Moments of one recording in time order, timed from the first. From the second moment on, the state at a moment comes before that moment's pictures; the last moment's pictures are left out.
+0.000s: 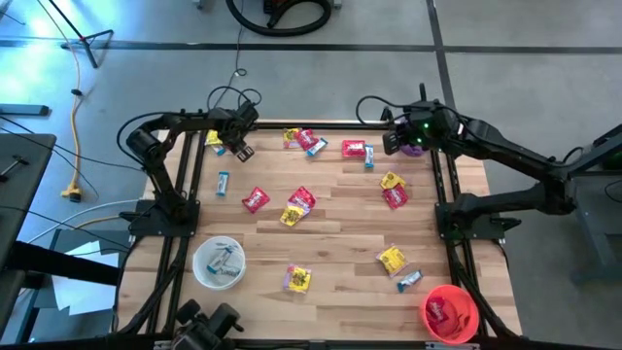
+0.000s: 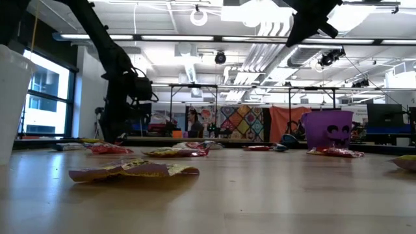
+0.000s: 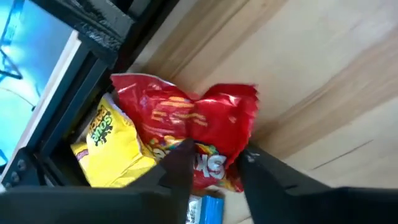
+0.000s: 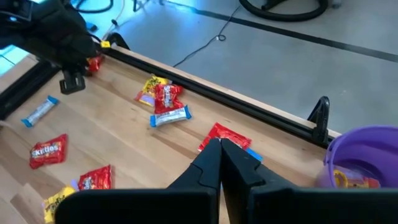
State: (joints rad) left arm 0.94 1.81 0.99 -0.61 -0.38 0.19; right arm -0.43 1.07 1.20 -0.81 0.33 0.49
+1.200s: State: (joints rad) left arm 0.63 1.46 0.98 0.71 0.90 -0.70; right arm -0.34 1.13 1.20 -0.28 -0.17 0.44
